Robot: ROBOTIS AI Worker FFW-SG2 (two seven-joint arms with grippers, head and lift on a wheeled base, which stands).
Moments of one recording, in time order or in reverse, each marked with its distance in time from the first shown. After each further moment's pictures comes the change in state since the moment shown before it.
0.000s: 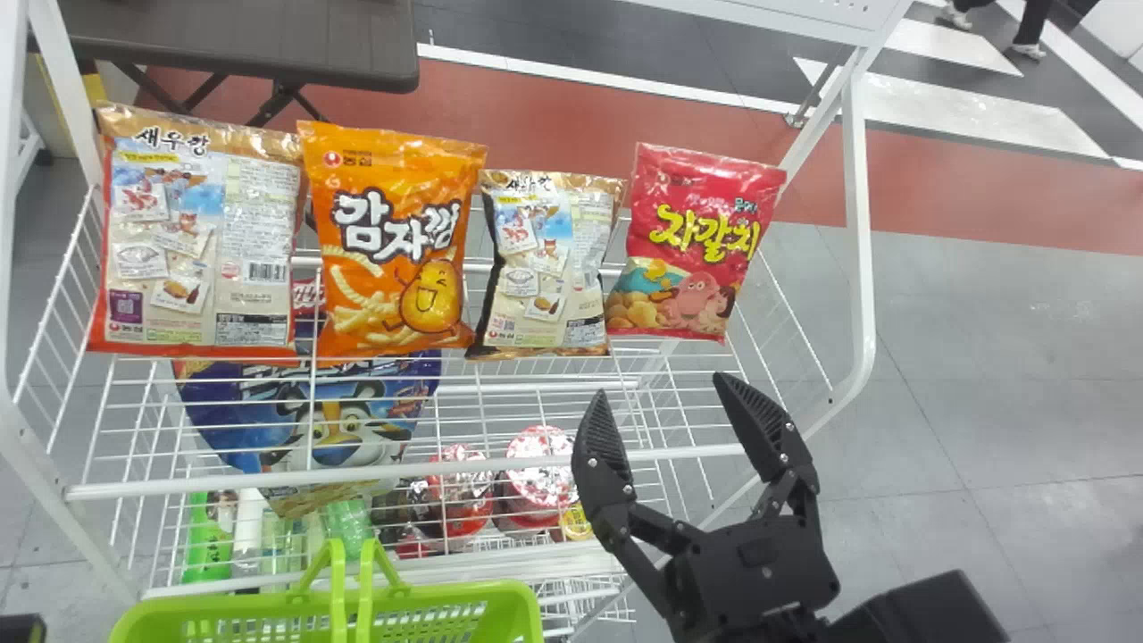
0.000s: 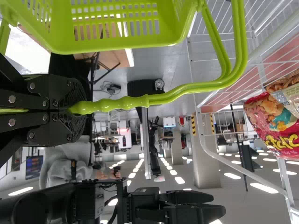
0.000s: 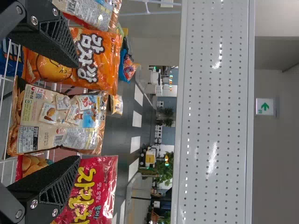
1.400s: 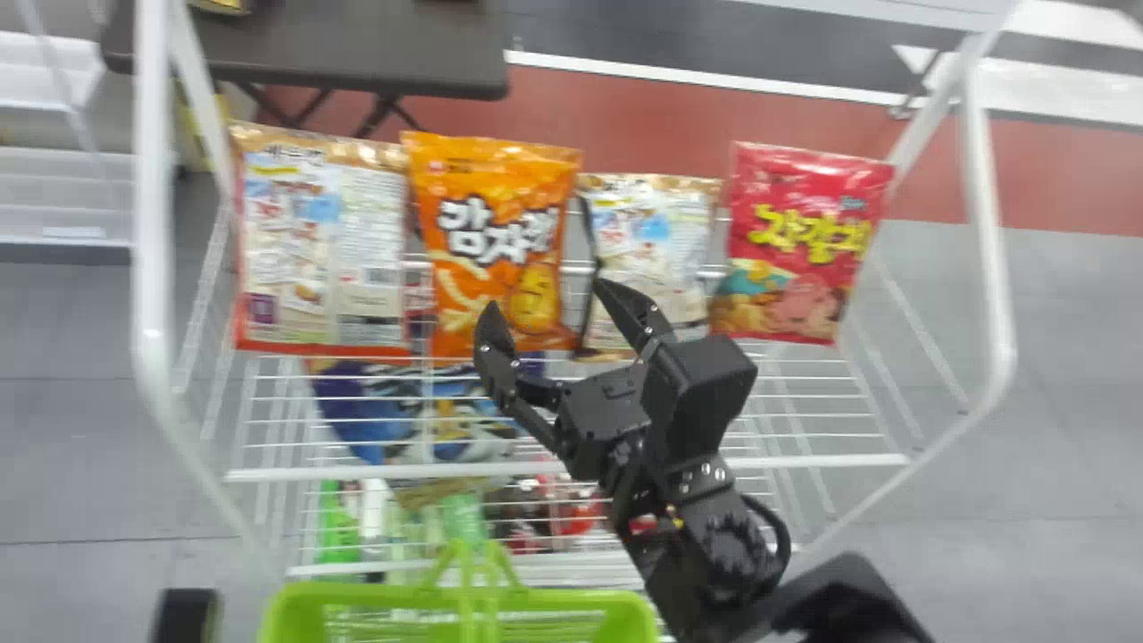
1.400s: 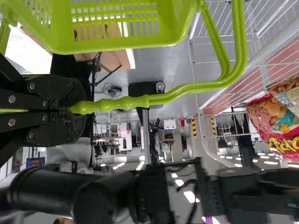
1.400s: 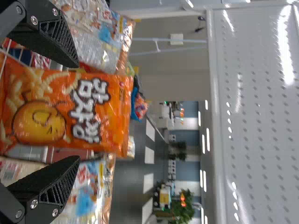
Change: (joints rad) left arm 0.017 0.003 -0.004 -0.012 0.032 0.000 0.040; right arm -0.657 0.025 0.308 0.321 -0.024 0.451 0.018
